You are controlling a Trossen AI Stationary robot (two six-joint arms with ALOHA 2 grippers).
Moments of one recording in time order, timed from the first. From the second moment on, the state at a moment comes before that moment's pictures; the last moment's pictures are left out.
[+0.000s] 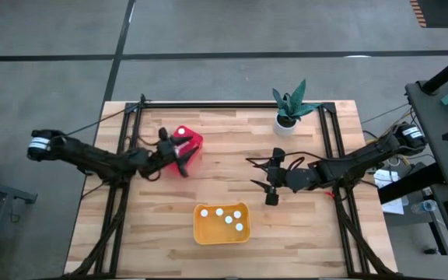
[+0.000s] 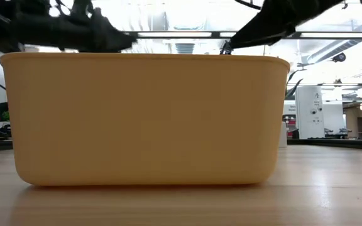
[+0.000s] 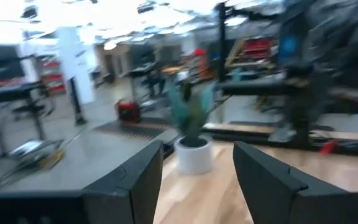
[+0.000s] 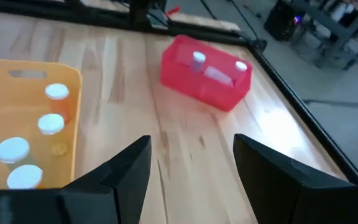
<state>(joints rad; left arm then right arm) -0.07 1.08 0.28 0.97 -0.58 0.14 0.32 1.26 0.73 0.06 0.52 0.01</state>
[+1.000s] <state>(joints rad) -0.17 0.33 0.25 0.09 -0.57 0.16 -0.05 0.69 0.22 0.41 0.13 -0.12</state>
